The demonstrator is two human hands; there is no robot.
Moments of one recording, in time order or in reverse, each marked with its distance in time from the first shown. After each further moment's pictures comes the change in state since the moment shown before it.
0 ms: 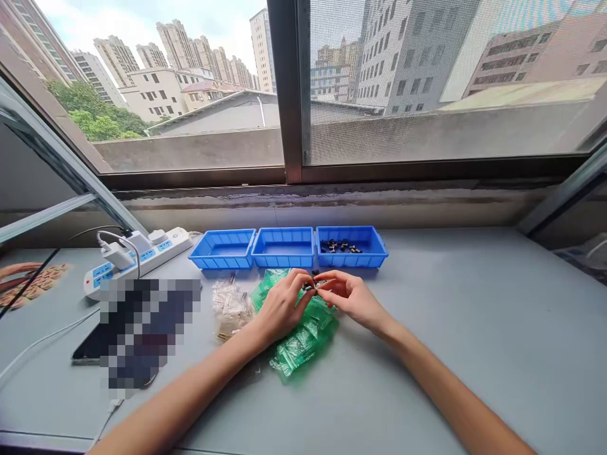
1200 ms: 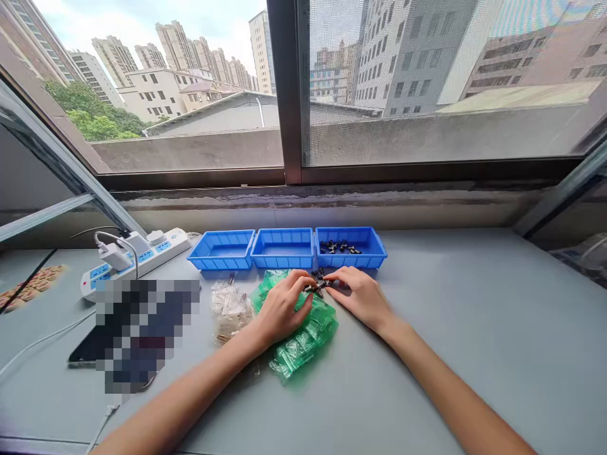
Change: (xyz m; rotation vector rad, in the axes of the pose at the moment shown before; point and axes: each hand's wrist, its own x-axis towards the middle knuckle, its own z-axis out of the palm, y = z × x) left_hand 0.000 0.001 0.000 -0.028 -0.018 0.000; right_hand 0.004 0.013 -0.017 -0.759 0.212 -0.388
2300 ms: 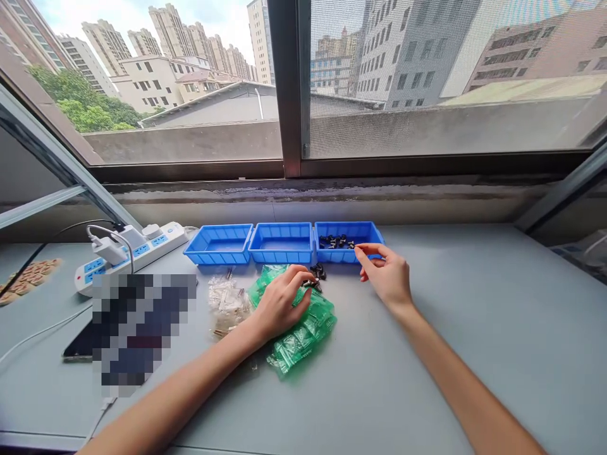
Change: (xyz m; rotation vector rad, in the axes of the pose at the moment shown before) left_hand 0.000 -0.001 0.000 -0.021 -0.021 -0.004; right_hand 0.012 0.004 -0.023 0.435 0.465 0.523
